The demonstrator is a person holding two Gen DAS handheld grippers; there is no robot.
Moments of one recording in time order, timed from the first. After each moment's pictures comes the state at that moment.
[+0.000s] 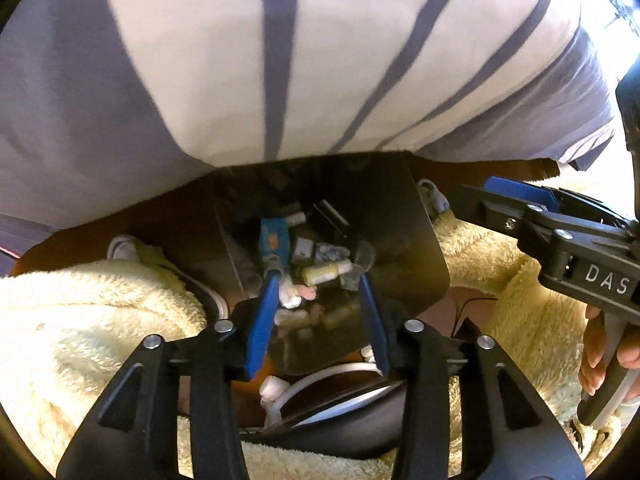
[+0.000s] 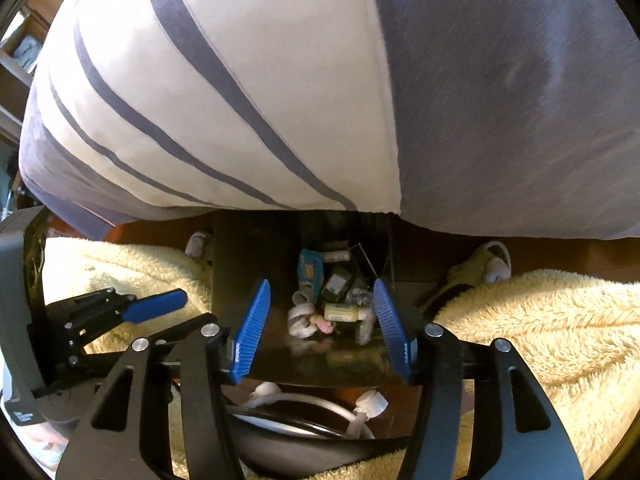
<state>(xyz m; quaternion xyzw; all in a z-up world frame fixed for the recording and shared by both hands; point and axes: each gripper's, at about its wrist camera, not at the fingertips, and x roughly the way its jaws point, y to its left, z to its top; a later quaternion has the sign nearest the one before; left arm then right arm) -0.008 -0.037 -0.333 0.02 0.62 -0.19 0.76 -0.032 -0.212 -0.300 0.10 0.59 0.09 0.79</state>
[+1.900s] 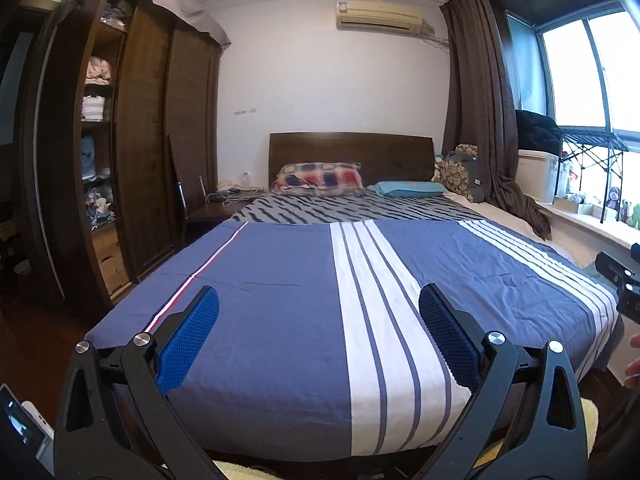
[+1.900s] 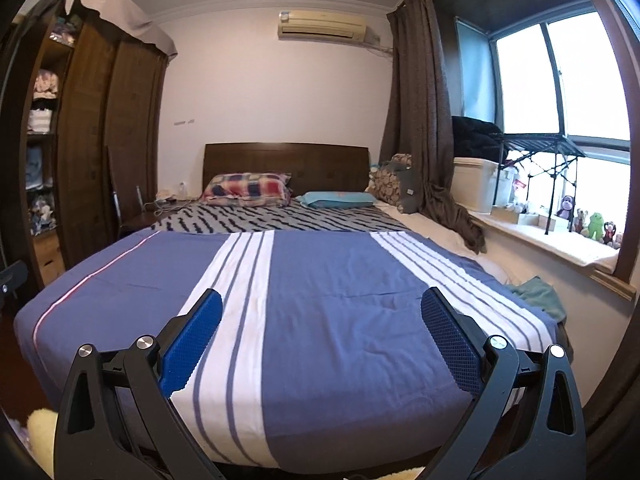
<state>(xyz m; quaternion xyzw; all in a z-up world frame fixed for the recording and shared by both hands) -0.098 0.034 0.047 0.01 0.14 -0.03 0.99 -0.147 -0.264 0.050 0.00 0.13 -0.09 0.99</state>
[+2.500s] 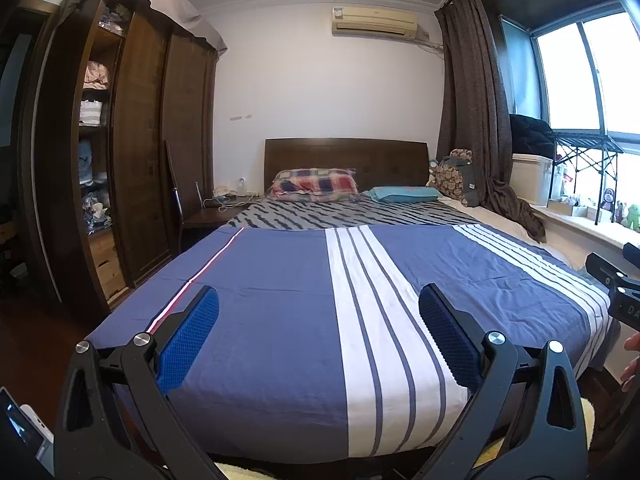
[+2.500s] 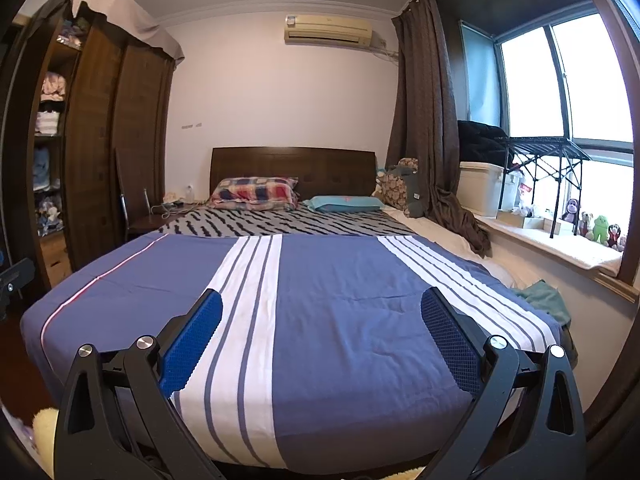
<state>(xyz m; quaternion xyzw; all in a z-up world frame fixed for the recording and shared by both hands) -0.106 0.035 0.048 0.01 0.13 -0.04 0.99 -0.153 -0.255 0.055 0.00 0.12 -0.08 0.99</state>
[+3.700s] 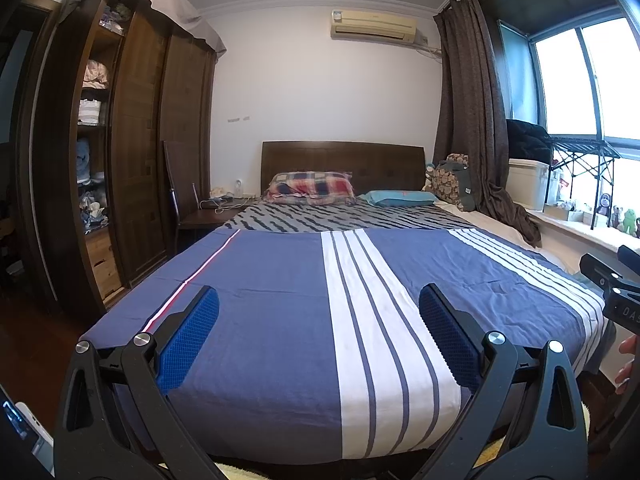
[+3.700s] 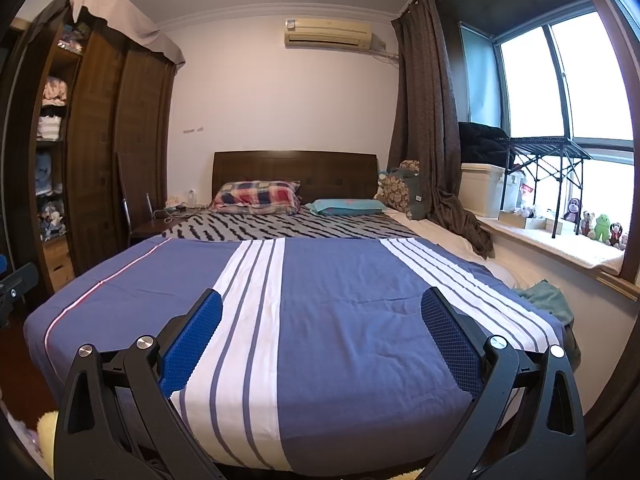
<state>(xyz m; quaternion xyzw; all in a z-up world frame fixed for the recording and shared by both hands) -0.110 0.034 0.052 0.00 0.12 -0.05 0.99 -0.159 -0.250 0.057 0.00 0.11 -0.08 0.99</state>
